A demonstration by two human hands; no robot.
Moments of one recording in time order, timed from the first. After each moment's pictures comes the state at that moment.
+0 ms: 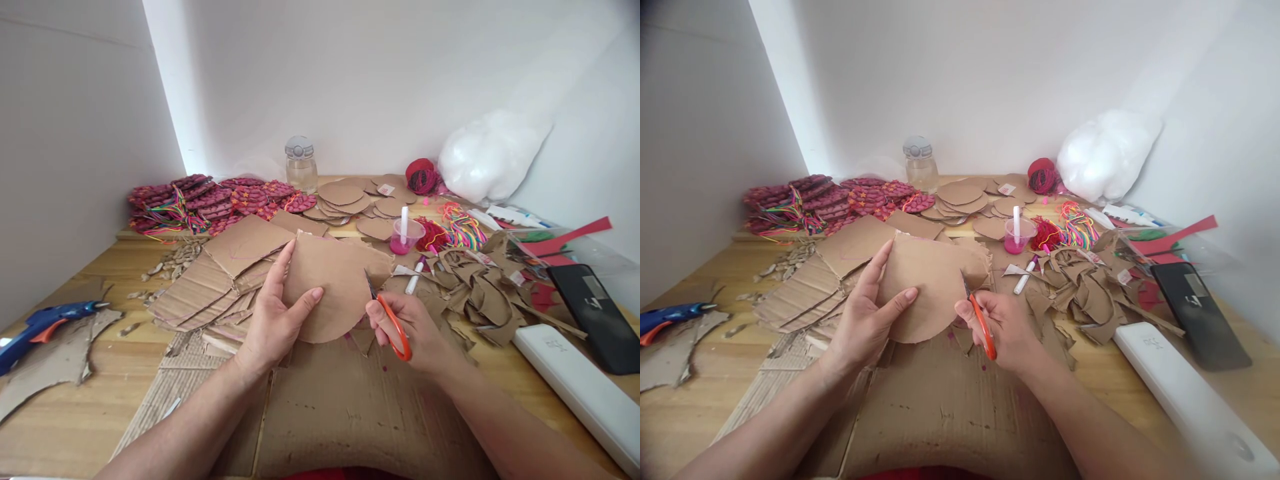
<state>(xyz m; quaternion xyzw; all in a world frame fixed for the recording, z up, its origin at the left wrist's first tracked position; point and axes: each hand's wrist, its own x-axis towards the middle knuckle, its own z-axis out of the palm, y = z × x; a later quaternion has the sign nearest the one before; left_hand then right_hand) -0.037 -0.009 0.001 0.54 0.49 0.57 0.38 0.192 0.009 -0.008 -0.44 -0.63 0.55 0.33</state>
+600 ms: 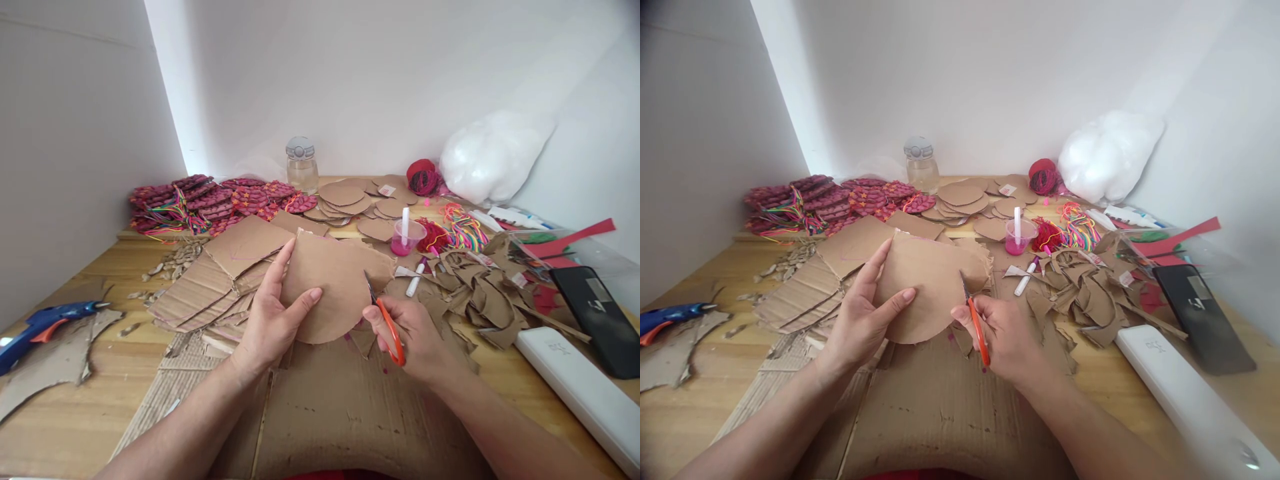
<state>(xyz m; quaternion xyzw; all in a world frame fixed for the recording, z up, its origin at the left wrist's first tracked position) -0.042 -0.006 -0.002 0.55 0.47 0.57 0.38 0.189 0.002 0.000 -0.48 -0.66 0.49 0.31</state>
